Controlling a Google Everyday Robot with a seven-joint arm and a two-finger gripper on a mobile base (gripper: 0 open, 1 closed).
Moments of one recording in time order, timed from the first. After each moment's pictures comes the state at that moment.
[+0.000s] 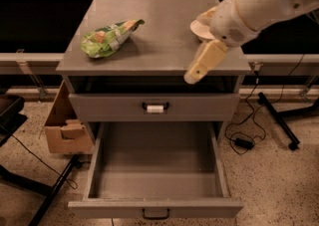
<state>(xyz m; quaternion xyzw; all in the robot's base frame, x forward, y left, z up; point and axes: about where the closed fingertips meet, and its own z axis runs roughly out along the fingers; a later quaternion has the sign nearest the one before) 0.577 -0.097 0.944 -0.60 0.71 0.07 0.35</state>
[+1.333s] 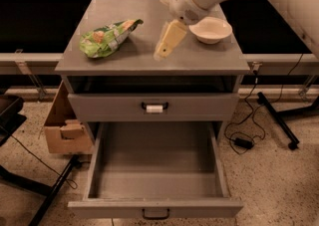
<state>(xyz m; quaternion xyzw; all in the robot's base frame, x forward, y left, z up) 0.660 -0.010 0.949 -0.66 0.65 0.06 0.37</state>
